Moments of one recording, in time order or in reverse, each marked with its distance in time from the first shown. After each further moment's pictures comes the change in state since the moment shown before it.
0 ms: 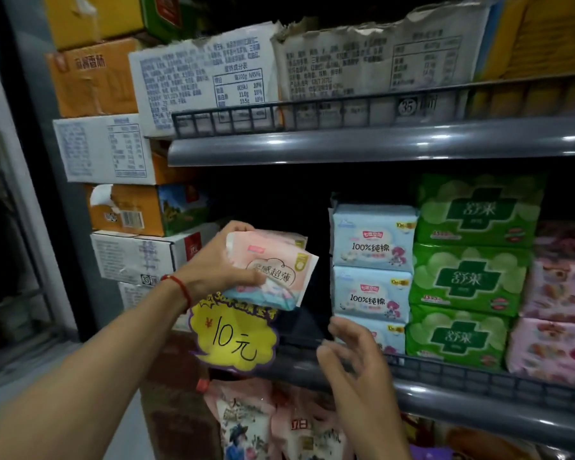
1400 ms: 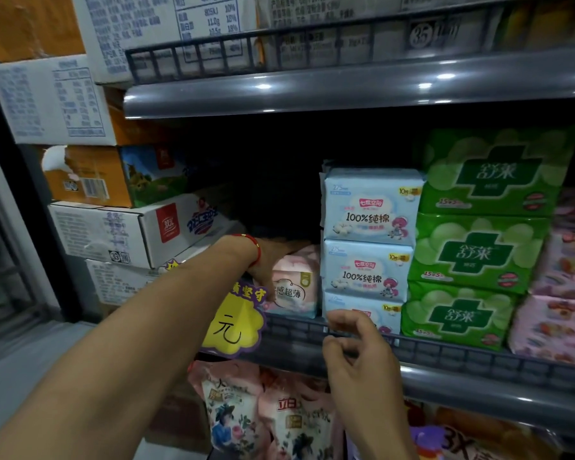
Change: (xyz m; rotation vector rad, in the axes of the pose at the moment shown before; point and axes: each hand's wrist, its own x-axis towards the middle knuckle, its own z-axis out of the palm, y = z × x) left_hand 0.090 -0.005 0.082 1.117 -0.670 -0.110; right_hand 0.011 0.013 -0.009 -0.303 0.094 0.050
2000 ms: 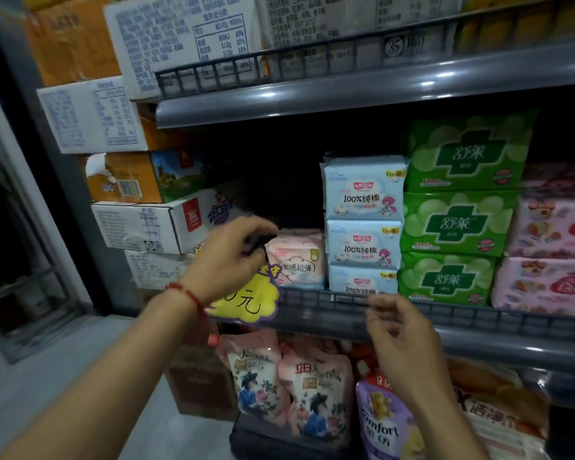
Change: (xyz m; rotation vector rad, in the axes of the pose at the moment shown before) left_hand -0.151 0.017 0.049 -0.584 0.856 0.045; right_hand -0.022 0.009 -0.047 -0.100 0.081 -0.019
